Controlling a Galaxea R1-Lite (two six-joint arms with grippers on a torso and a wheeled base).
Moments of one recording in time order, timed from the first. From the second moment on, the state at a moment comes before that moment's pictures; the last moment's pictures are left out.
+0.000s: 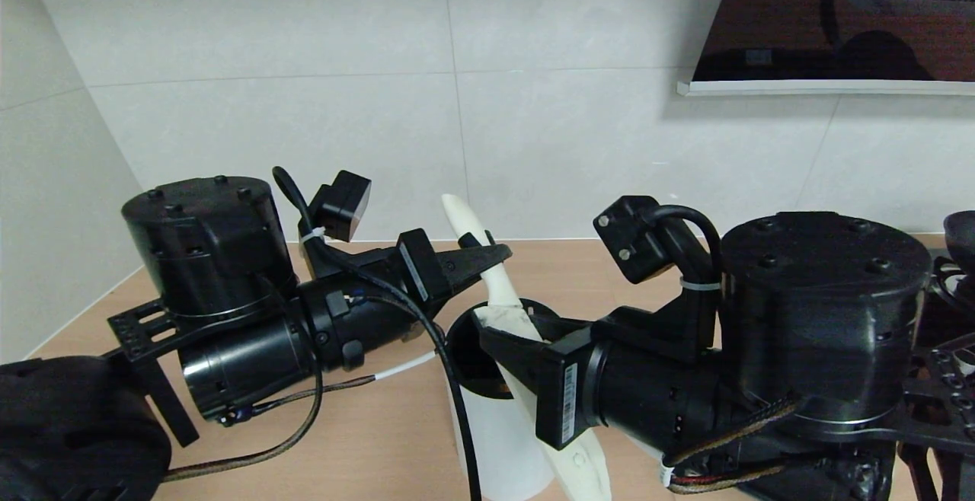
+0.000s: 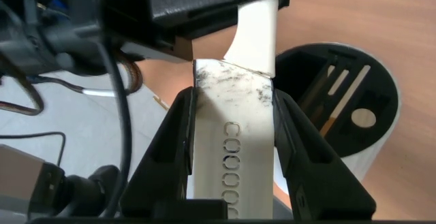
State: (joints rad) left arm -0.62 1.61 -0.70 -0.83 -0.27 -0.93; right arm 1.06 1.66 -0.90 -0.57 -0.21 0.38
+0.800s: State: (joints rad) left arm -0.62 1.61 -0.70 -0.83 -0.27 -0.93; right arm 1.06 1.66 -0.90 -0.57 -0.23 0.38
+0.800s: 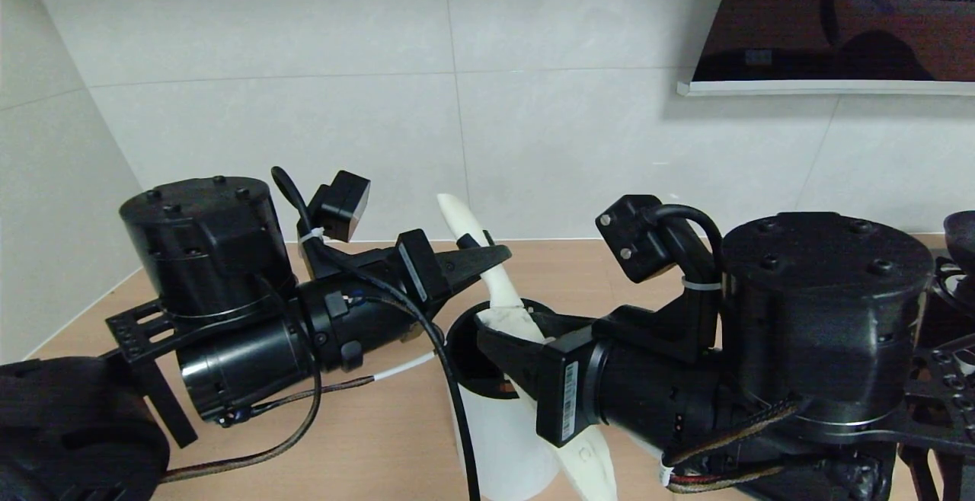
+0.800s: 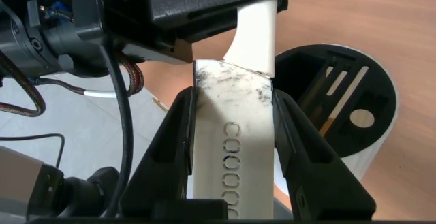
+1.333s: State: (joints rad) left arm -0.61 1.59 -0.71 -0.82 -0.27 -0.93; right arm 1.02 1.64 -0.90 -0.57 -0.23 0.38
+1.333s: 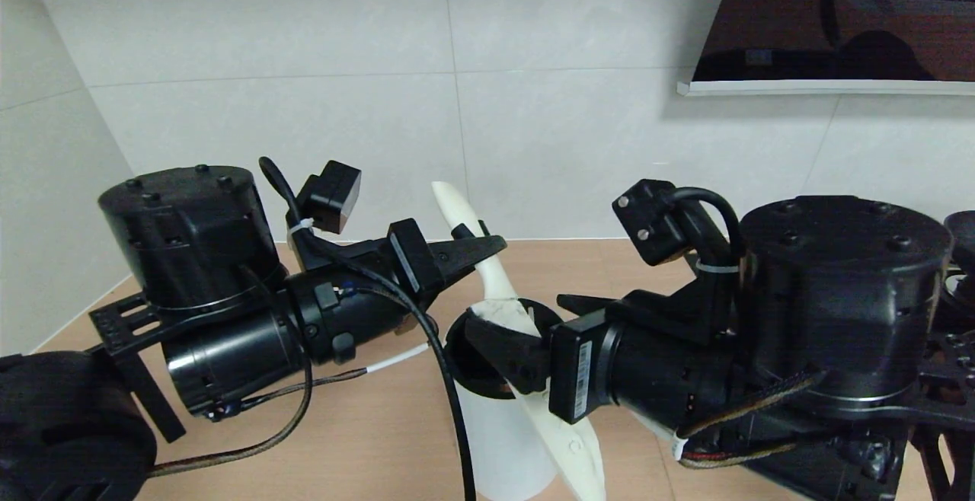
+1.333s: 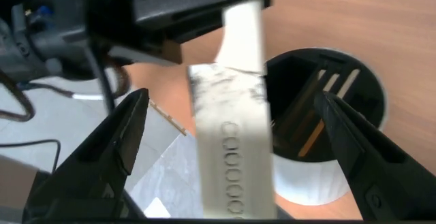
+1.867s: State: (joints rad) left arm -0.54 1.50 -0.94 -0.35 -0.01 -0.84; right arm 0.87 1.57 -0.92 -0.56 -0.23 0.36
